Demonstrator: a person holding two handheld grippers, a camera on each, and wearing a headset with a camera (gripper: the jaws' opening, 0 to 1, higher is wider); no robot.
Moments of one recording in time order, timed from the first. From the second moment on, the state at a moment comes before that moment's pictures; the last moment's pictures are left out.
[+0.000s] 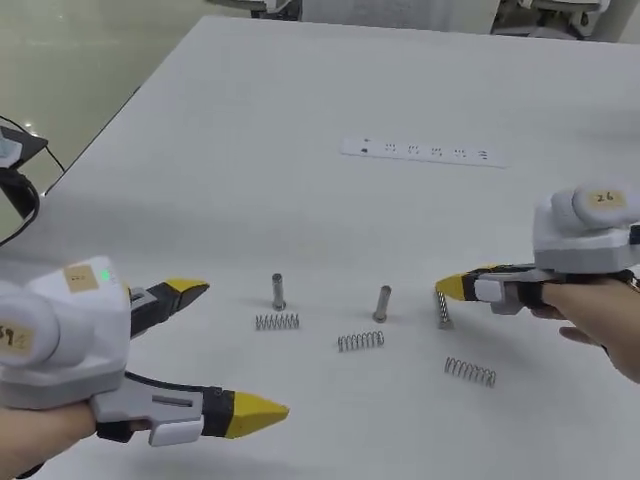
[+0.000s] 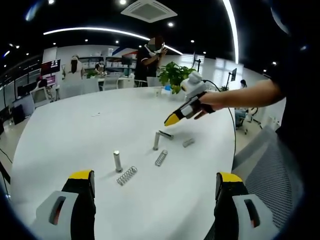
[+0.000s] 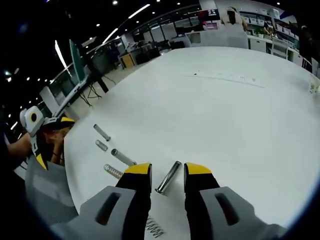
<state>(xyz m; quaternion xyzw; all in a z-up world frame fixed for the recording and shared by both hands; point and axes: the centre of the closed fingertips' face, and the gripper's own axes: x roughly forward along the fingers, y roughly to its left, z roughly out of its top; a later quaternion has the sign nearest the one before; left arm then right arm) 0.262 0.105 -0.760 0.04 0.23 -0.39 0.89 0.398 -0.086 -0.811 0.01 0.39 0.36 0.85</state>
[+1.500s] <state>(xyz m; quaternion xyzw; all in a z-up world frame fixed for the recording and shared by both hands) 0.263 0.107 -0.760 0.03 0.23 -0.38 0.90 0.393 -0.094 -0.845 -0.08 0.45 0.32 0.83</state>
